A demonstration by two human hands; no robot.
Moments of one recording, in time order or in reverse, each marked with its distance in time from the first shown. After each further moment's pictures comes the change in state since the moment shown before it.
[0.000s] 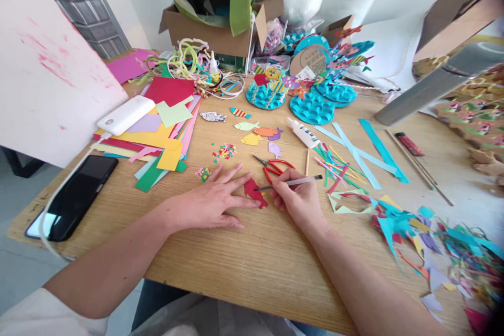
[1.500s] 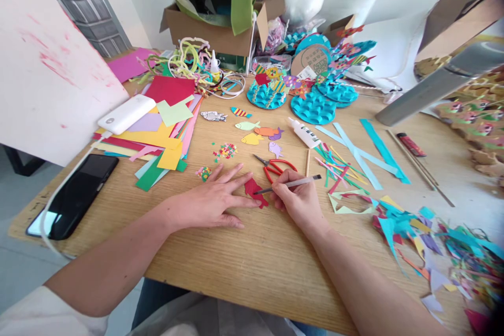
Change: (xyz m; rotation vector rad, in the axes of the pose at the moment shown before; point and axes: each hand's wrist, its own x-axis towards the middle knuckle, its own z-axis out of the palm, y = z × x) left_hand -0.001 -0.001 0.000 0.001 -0.007 0.003; right_hand 0.000 -0.001 -0.001 -0.015 -0.053 -0.013
